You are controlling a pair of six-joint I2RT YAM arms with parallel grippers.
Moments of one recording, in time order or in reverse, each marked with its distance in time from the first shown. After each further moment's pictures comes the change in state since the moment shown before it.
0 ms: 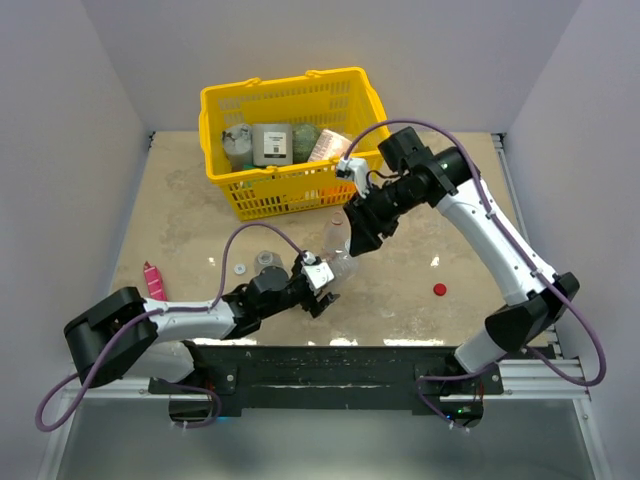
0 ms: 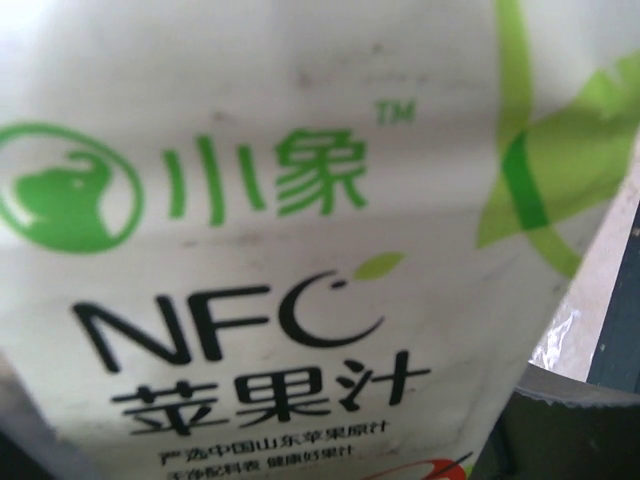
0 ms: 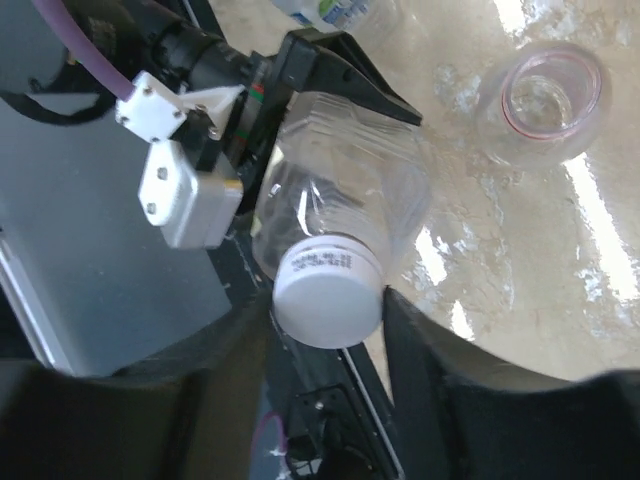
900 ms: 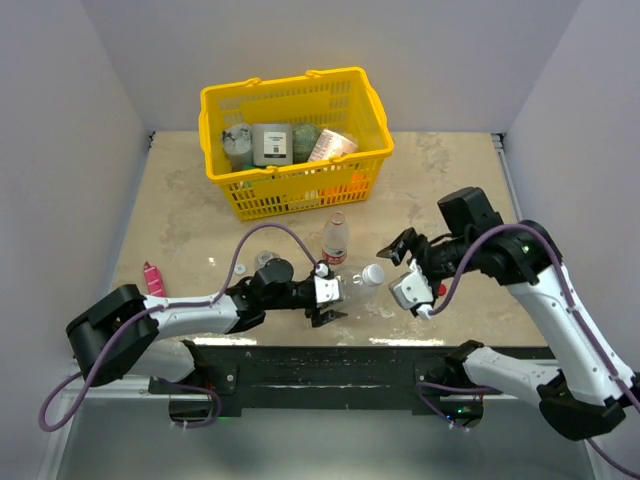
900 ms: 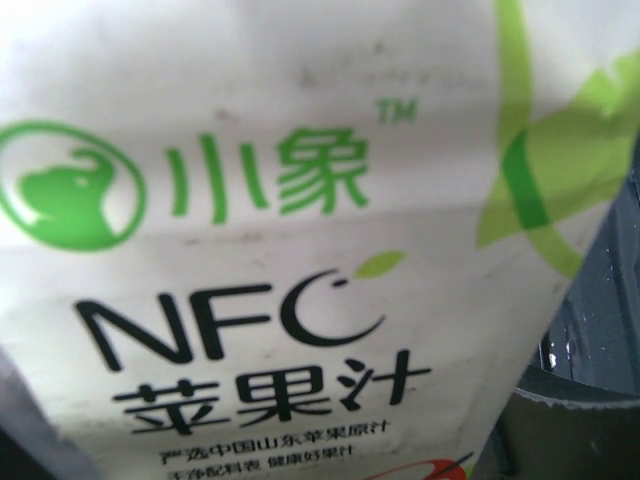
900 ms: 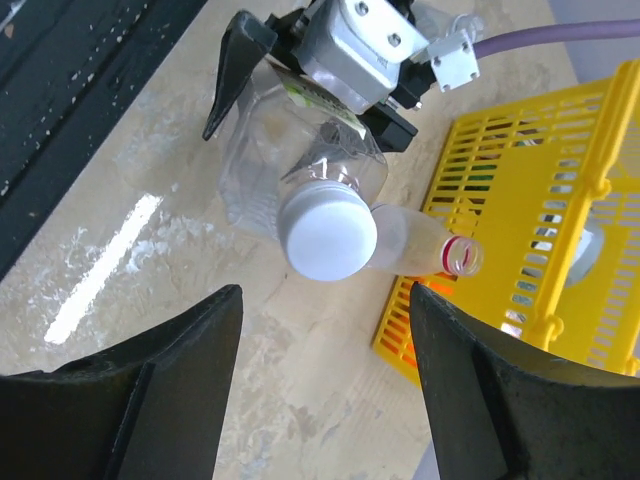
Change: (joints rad) left arm 0.025 0.018 0.072 -0.080 0.386 0.145; right arm -0.004 -0.532 -0.334 -0.055 -0.077 -1.394
